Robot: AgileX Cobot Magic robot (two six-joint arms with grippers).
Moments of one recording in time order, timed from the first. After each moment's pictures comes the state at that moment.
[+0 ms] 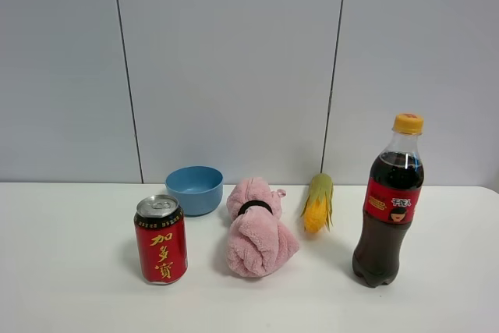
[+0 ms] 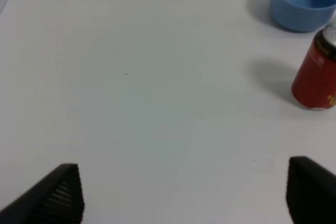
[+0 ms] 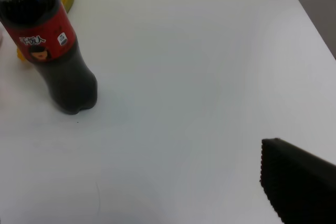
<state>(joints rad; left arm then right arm) 0.08 -0.01 -0.51 -0.06 1.06 0.03 0.02 0.00 -0.48 0.10 1.05 0.04</state>
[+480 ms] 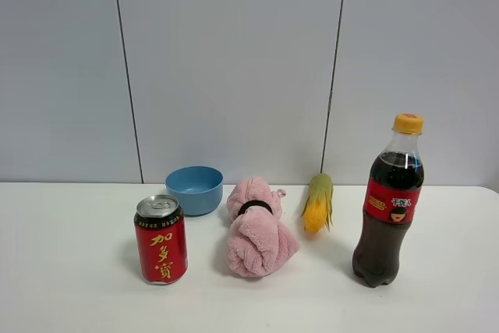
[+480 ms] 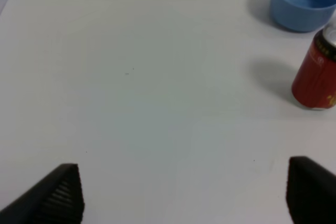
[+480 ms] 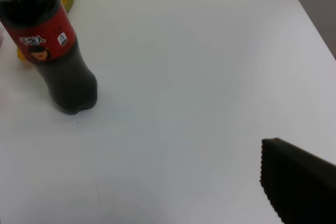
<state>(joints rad) 0.08 -0.01 -0.51 -0.06 1.06 0.03 0.02 0.00 -0.48 0.10 1.05 0.04</state>
